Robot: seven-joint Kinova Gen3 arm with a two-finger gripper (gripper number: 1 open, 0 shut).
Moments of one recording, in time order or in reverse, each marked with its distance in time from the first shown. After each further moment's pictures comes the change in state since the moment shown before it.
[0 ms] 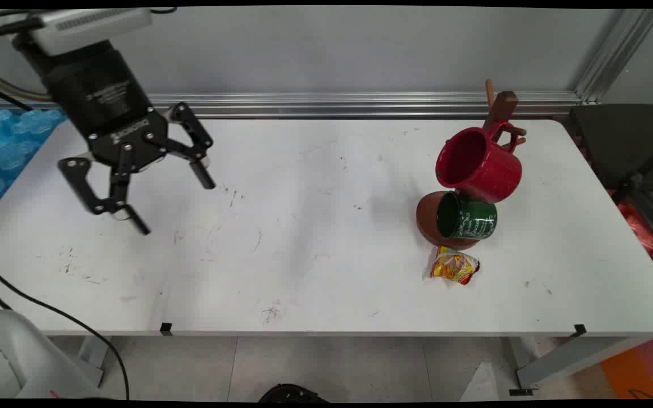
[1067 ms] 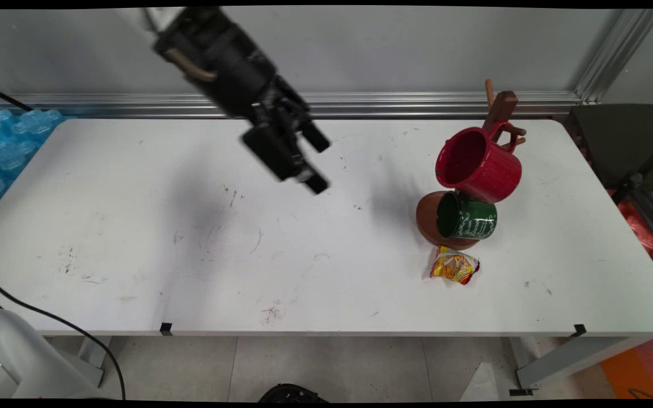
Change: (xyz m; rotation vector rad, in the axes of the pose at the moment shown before) arm 0.074 -0.056 0.042 0.240 0.249 -0.600
